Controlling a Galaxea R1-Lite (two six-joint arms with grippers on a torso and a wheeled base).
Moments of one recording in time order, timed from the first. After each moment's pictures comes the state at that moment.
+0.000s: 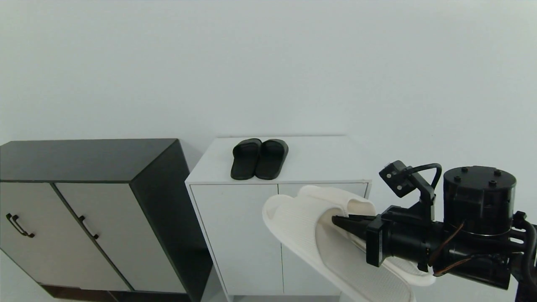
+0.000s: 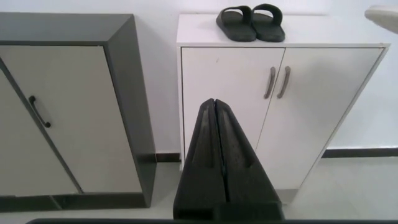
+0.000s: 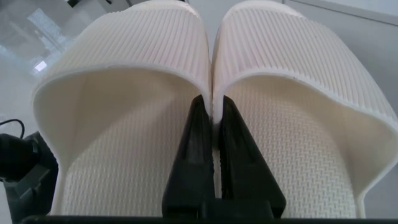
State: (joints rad) left arm 0.00 0.00 0.00 0.00 -0.01 -0.02; right arm 0.72 1.61 -0.59 -0.75 0.16 0.25
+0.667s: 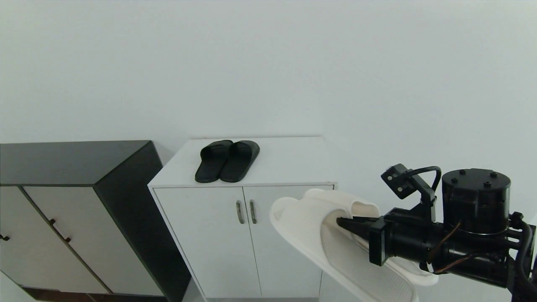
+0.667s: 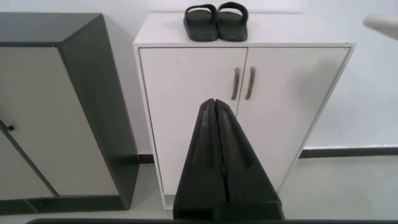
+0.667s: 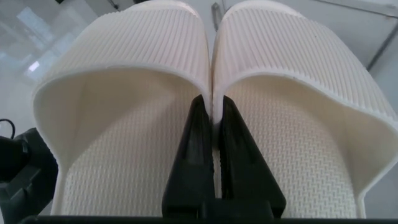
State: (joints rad) left arm 0.00 0.00 0.00 0.00 -0.01 -0.02; right arm 0.70 1.63 -0.57 -0.75 0.17 0.24
